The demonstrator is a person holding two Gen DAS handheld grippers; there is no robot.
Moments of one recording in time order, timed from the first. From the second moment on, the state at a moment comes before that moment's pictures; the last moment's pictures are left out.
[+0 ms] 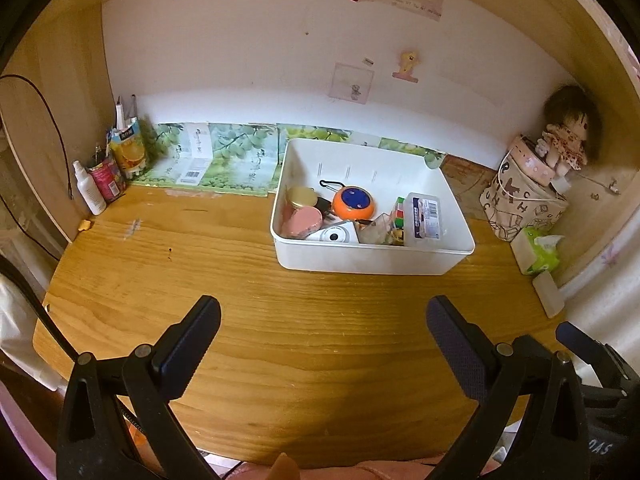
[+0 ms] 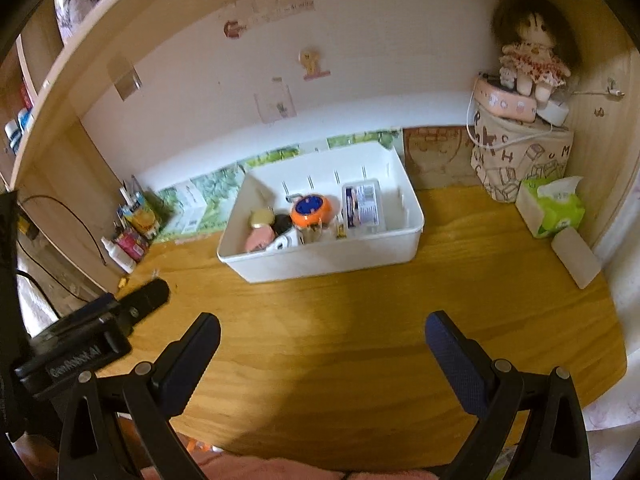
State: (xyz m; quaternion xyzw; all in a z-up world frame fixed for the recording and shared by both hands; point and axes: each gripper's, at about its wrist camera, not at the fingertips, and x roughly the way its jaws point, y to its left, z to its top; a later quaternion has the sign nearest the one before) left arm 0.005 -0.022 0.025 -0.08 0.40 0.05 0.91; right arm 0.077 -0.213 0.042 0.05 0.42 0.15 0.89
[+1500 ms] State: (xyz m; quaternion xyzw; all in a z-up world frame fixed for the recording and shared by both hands) left arm 0.004 -0.049 0.024 0.01 0.40 0.12 0.91; right arm 0.079 -0.216 0.029 0.05 0.45 0.13 0.88
